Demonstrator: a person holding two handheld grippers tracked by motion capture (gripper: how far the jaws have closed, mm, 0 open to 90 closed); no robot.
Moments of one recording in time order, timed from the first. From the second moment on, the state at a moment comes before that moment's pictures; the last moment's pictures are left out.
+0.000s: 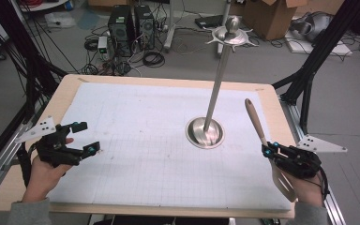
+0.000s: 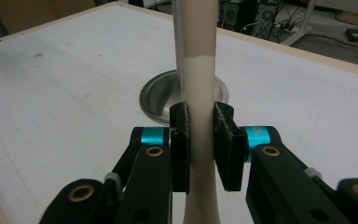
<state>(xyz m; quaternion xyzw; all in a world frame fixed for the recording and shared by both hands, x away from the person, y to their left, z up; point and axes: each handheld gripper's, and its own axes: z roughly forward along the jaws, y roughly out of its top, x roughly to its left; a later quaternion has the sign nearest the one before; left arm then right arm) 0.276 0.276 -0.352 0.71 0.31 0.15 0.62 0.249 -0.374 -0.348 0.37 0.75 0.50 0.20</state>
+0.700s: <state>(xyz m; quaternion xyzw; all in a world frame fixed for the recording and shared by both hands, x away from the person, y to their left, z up) 0.274 0.279 -0.351 0.70 0.31 0.15 0.62 0.246 -0.392 -0.295 0.34 0.76 0.52 0.19</state>
